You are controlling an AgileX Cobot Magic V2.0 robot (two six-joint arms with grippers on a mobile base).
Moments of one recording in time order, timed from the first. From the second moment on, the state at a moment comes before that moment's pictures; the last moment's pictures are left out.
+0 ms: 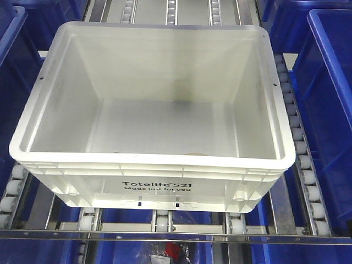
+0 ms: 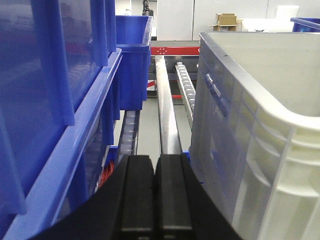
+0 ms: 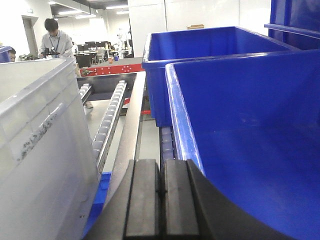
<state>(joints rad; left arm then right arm) 0.00 -0.01 0.03 -0.02 0.05 0.02 -0.03 -0.01 0.03 -0.15 0.02 0.12</state>
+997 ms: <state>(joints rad) 0.00 -0.01 0.03 -0.02 0.05 0.02 0.02 -0.01 0.03 -0.04 0.02 -0.10</state>
